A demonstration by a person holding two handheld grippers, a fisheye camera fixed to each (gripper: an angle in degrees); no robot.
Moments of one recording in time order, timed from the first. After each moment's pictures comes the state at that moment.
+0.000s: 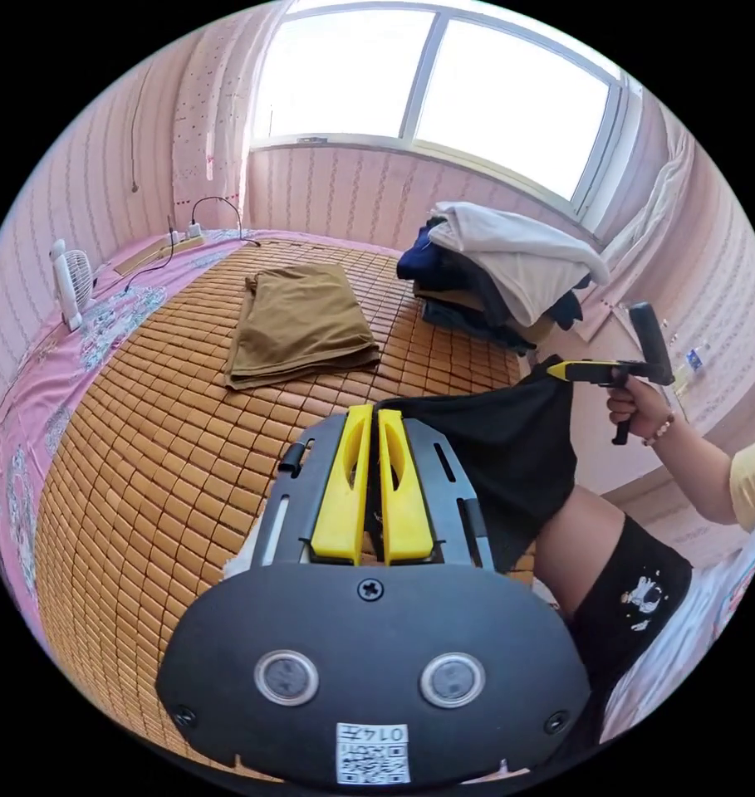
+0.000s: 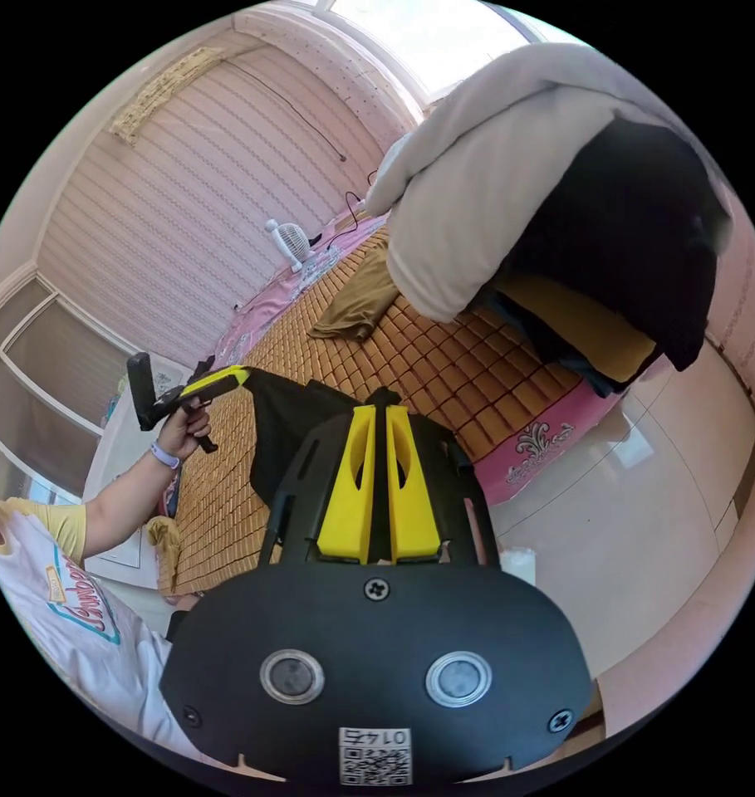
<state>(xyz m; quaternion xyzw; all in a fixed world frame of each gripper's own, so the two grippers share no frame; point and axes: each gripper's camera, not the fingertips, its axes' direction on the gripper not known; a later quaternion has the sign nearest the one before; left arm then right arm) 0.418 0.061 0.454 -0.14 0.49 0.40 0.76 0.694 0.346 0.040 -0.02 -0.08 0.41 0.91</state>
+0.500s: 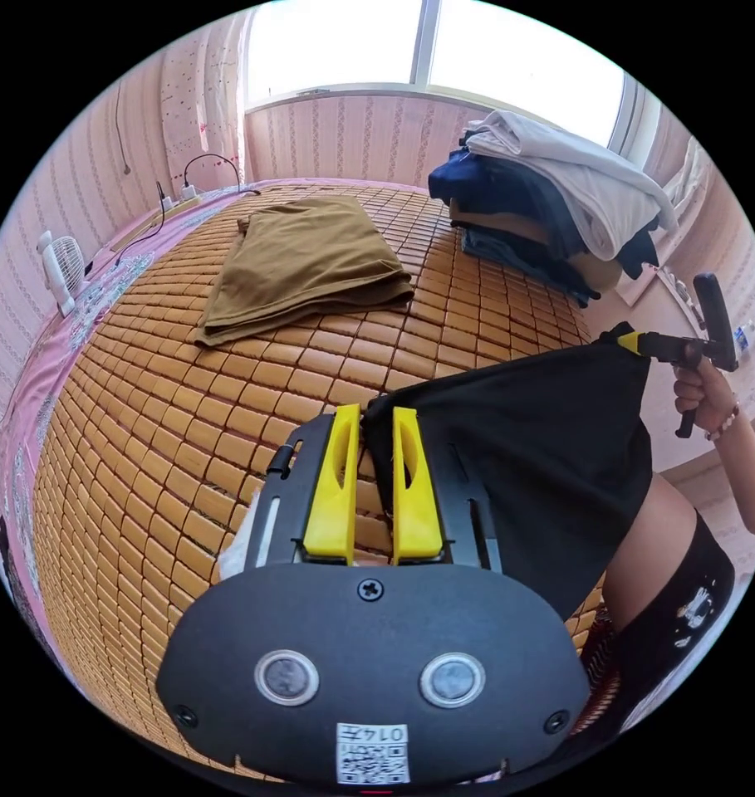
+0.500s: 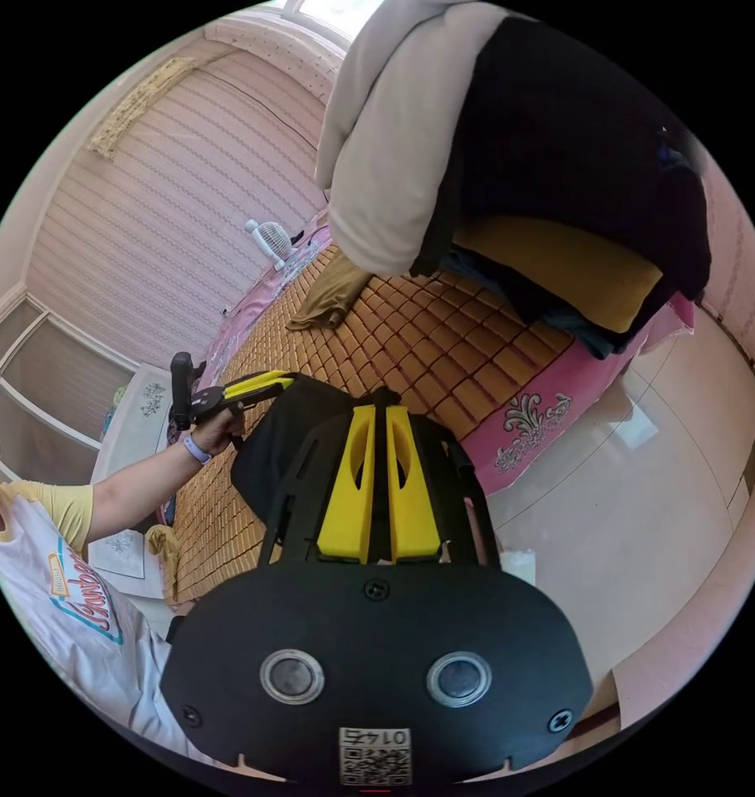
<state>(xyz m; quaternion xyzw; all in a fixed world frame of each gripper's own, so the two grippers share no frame) 0.468 0.116 0.486 -0.16 0.44 0.43 0.77 0.686 0.364 0.064 -0.02 -0.09 0.43 0.90</state>
